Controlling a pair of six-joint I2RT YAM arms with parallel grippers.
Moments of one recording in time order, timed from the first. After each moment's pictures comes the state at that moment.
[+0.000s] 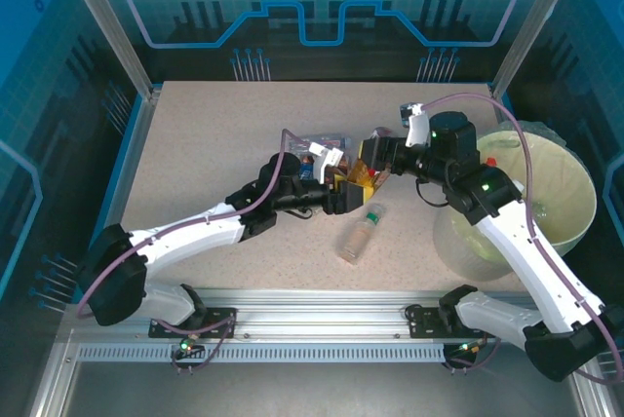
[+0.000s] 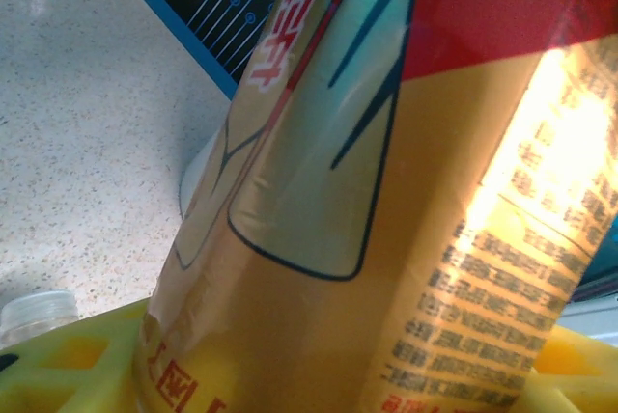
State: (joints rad) left arm -0.81 1.39 0.90 0.30 0.45 -0.69; right arm 0.46 1.06 1.20 -0.59 -0.26 0.48
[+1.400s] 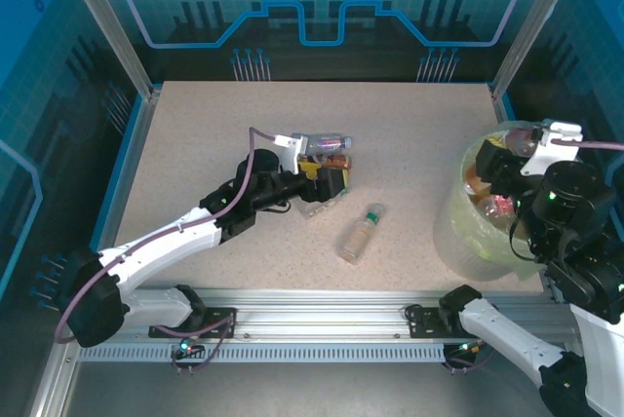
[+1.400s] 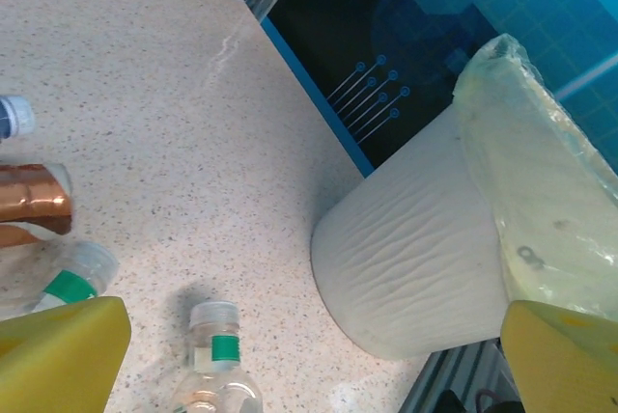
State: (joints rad) left arm -0.72 1.24 0.86 0.11 0.20 -0.66; right arm 0.46 0.75 1.56 -1.08 0.59 0.24
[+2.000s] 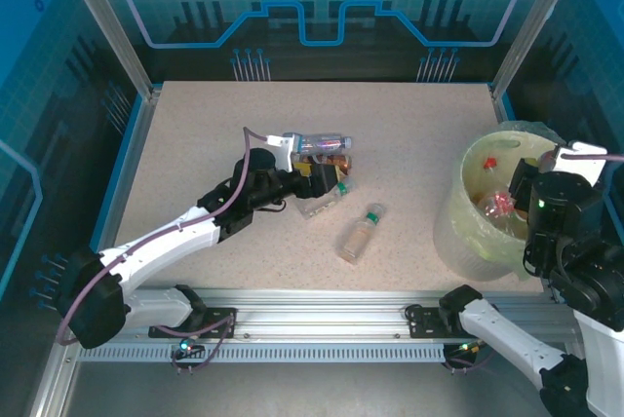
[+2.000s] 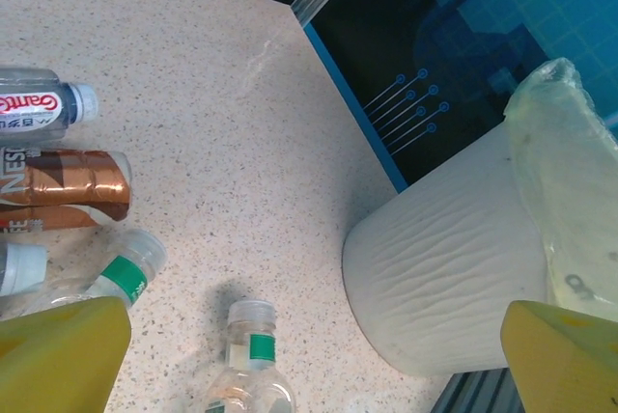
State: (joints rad) left arm -0.68 1.24 0.83 0.10 0.17 -0.69; right arm 0.46 0.74 1.55 -1.29 0.94 0.26
